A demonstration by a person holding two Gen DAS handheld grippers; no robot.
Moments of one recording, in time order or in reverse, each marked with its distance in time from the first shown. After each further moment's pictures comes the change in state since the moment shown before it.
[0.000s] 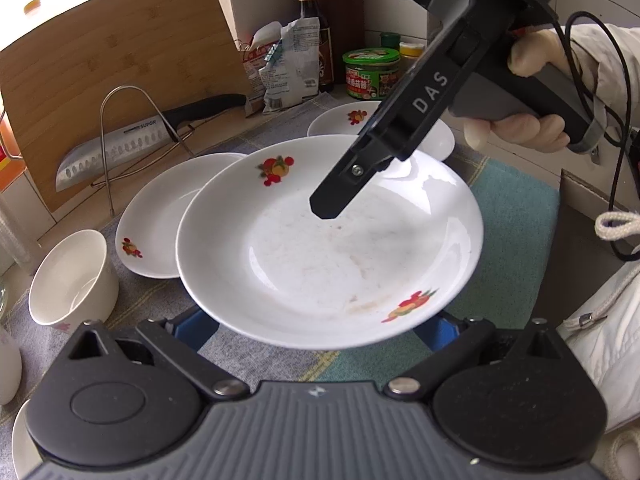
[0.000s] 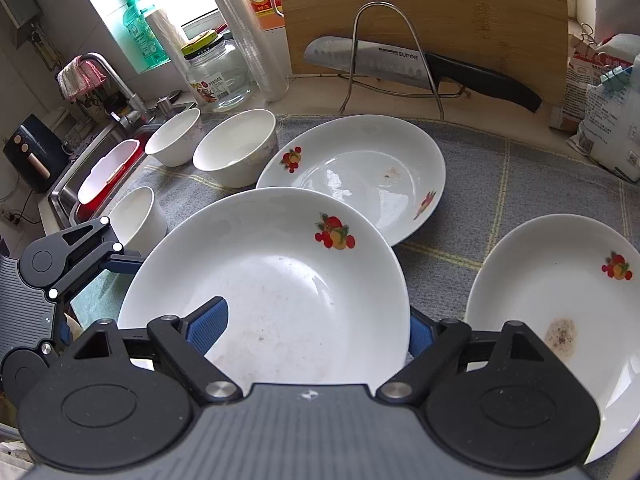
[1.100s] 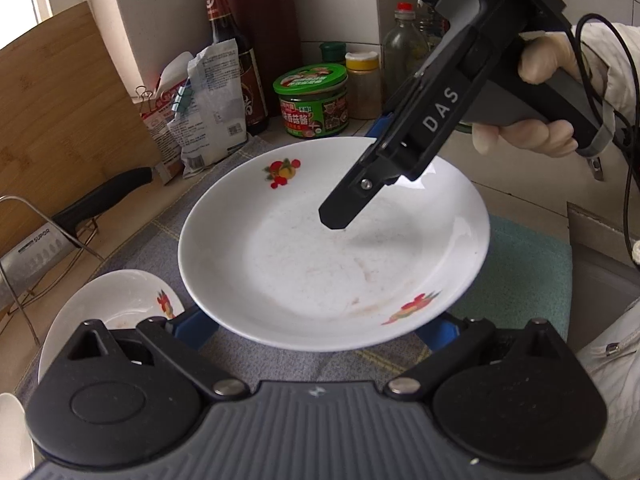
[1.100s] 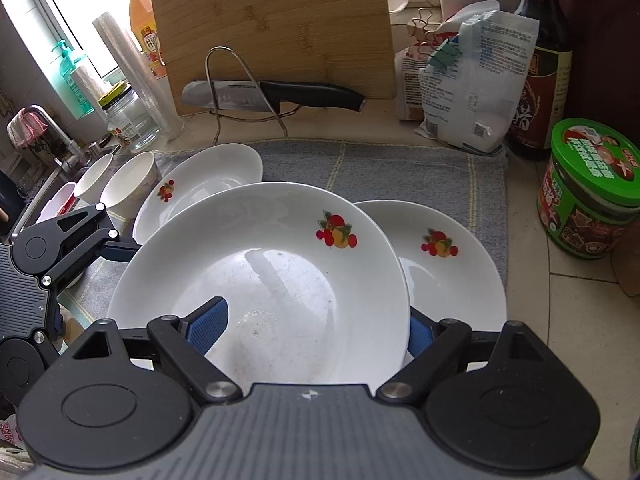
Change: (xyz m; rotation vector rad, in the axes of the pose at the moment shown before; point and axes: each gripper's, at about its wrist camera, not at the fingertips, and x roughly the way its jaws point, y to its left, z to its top) left arm 0.096 -0.047 0.100 0.148 -0.008 -0.093; right arm -0.056 -0.123 -0.022 0.112 -0.067 -0.128
